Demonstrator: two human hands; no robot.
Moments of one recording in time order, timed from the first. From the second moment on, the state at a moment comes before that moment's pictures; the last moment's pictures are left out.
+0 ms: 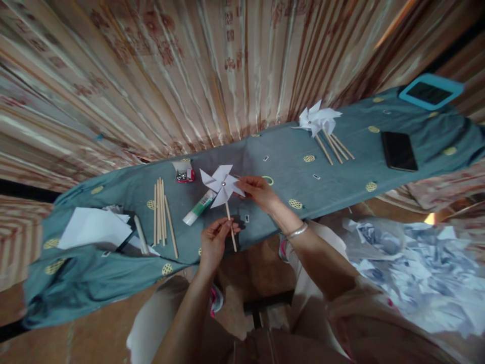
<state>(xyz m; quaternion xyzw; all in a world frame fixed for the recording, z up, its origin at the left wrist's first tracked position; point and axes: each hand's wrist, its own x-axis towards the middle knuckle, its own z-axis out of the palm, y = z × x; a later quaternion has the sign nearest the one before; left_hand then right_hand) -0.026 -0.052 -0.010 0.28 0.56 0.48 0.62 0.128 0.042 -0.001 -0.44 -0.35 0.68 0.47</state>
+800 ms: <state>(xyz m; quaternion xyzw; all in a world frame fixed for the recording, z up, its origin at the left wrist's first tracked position) -0.022 -0.046 -0.012 0.28 0.57 0.49 0.60 0.121 0.028 0.000 -0.42 -0.45 0.68 0.40</state>
